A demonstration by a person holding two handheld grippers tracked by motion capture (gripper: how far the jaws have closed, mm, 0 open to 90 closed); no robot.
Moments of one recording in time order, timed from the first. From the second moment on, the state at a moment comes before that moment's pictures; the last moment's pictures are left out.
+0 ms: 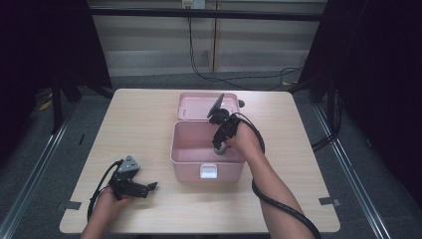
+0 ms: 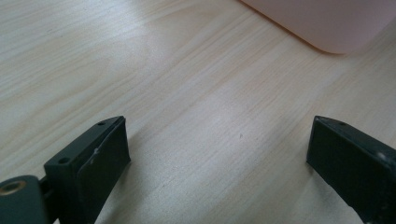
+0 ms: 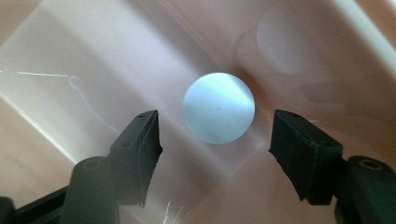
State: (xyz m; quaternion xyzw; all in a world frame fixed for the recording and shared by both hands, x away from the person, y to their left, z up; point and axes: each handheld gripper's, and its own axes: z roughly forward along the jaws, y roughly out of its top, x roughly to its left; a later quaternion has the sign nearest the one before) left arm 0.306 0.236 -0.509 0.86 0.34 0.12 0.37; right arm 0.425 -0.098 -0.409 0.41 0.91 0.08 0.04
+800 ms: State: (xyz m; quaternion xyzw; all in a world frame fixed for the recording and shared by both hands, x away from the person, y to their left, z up) left arm 0.306 0.235 -0.509 0.86 0.34 0.12 0.37; right arm 0.409 -0.092 -0.376 0.39 0.91 0.10 0.03
